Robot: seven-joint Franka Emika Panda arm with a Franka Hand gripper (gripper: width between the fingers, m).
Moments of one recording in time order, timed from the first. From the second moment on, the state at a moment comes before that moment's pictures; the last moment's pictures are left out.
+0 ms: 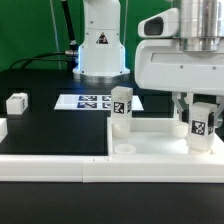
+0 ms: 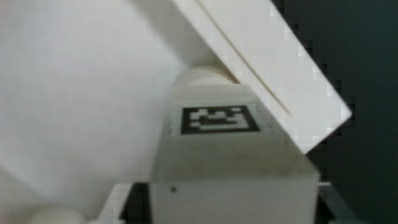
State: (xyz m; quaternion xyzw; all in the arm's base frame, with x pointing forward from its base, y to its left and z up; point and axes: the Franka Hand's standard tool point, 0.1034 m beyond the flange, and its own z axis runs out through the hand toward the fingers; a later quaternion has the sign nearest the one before) arm 0.633 0.110 0.073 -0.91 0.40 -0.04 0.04
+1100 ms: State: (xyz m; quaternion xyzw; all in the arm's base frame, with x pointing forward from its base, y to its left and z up) arm 0.623 0.118 0.076 -0.72 0.69 0.00 0.05
